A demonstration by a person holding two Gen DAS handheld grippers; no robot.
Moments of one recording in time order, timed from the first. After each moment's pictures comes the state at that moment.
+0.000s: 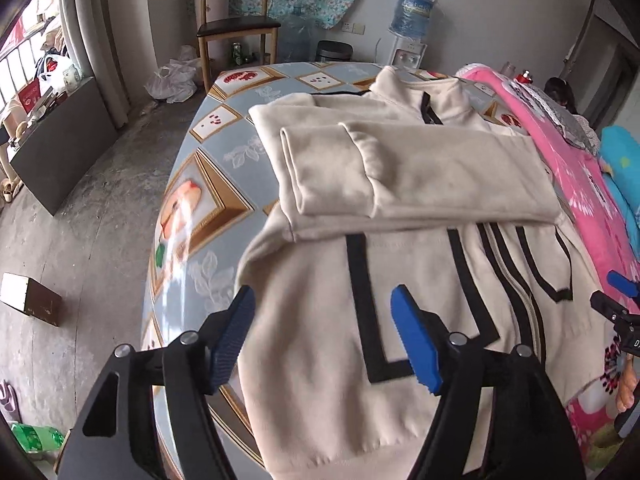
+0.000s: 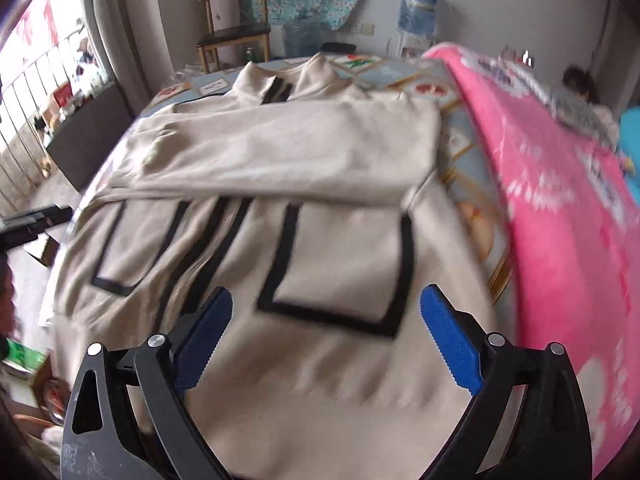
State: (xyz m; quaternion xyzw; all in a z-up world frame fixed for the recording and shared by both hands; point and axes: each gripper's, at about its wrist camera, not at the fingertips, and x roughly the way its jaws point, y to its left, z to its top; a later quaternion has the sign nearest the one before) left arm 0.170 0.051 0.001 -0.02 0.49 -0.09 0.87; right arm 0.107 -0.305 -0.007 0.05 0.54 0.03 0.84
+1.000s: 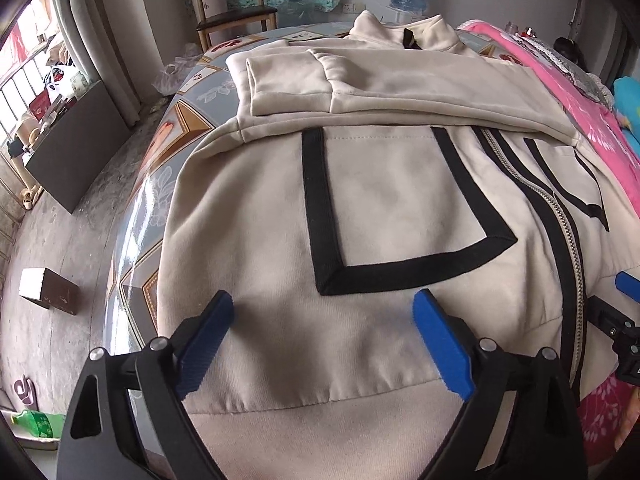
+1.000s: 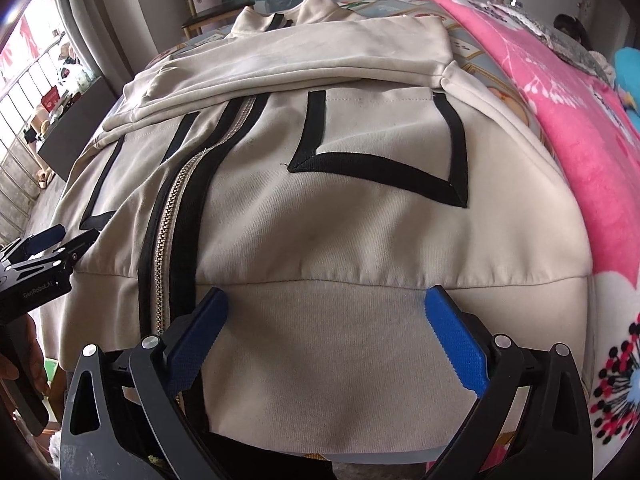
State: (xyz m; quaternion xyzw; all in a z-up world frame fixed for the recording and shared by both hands) left arm 0.126 -0.001 -0.061 0.04 0.50 -0.04 0.86; right arm 0.068 -0.278 -0.063 0.05 0.56 0.00 0.82
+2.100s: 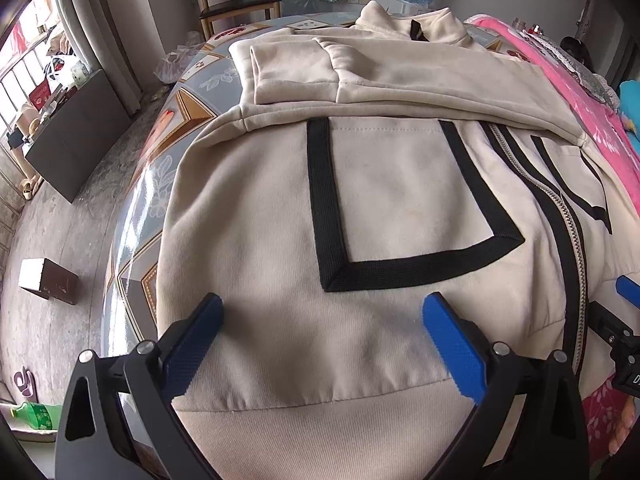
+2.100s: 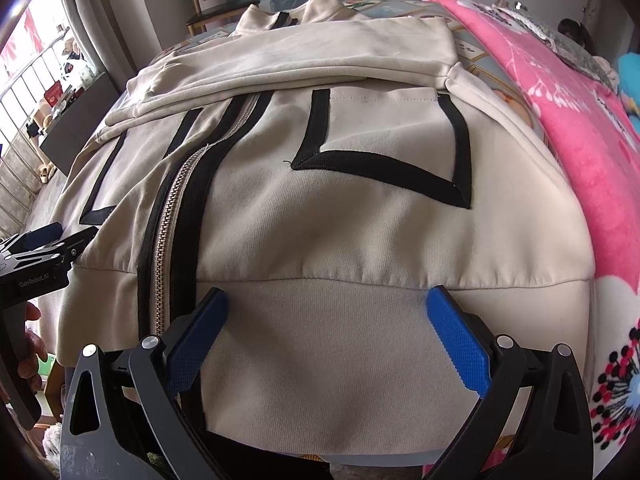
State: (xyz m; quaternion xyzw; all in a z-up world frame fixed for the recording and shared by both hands) left arm 0.129 0.001 -0.063 0.03 0.52 -0.04 0.85; right arm 0.069 -0.276 -0.064 0.05 0.56 0.01 0.82
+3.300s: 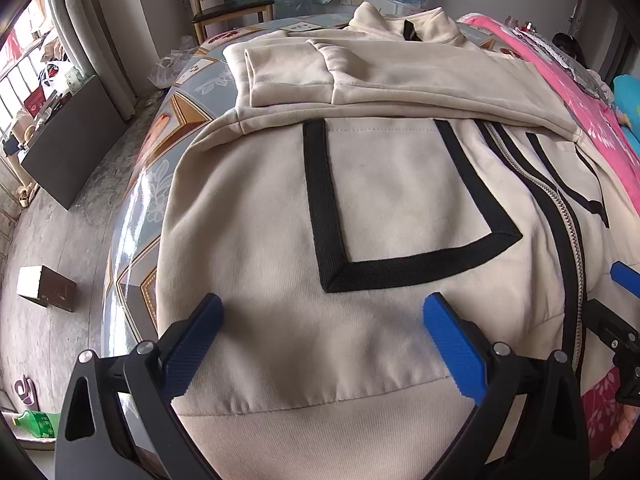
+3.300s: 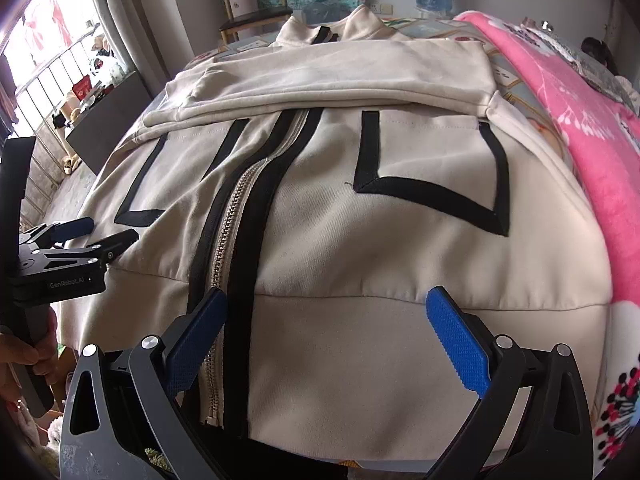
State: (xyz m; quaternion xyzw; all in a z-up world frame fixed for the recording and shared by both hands) left arm 0.127 0.002 -0.063 0.04 0.51 -0.05 0.85; right arm 0.074 -0.258 -0.057 0.04 0.54 0.05 0.84
